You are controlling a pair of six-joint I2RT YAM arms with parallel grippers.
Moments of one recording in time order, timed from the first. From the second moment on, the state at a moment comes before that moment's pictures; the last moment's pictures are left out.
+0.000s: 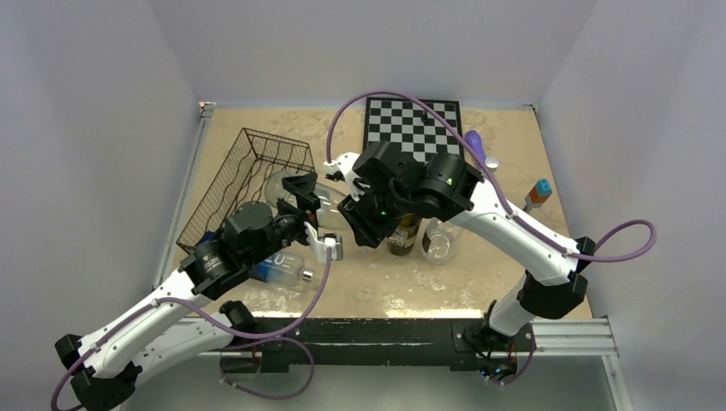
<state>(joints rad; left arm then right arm) -0.84 0.74 0.83 -0.33 -0.08 1.23 1.08 1.60 1.99 -1.34 -0.03 0.19</state>
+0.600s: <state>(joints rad) -0.85 0.58 0.83 -0.43 -0.06 1.06 1.13 1.52 1.95 -1.25 0.00 0.20</state>
